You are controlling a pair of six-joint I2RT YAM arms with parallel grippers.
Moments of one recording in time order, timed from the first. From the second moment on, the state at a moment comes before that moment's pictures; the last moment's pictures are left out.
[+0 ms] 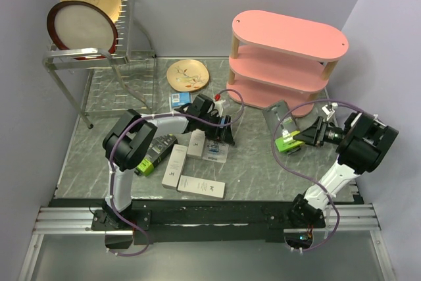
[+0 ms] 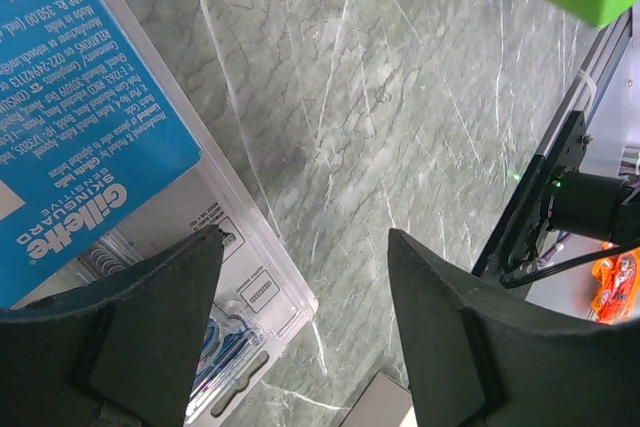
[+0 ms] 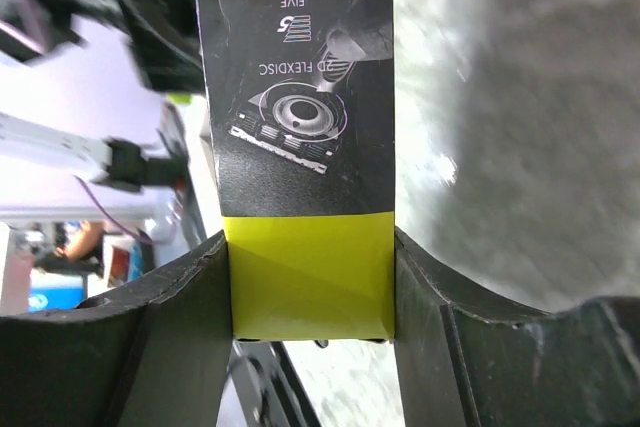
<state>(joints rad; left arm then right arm) -0.68 2.01 1.25 -0.05 0.61 -0.43 -0.68 1.92 1.15 -1.28 -1.22 -1.01</state>
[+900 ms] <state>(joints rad) -0.69 2.04 1.32 -0.15 0.72 -0.38 -0.57 2.00 1.19 -1.33 -1.38 -1.05</state>
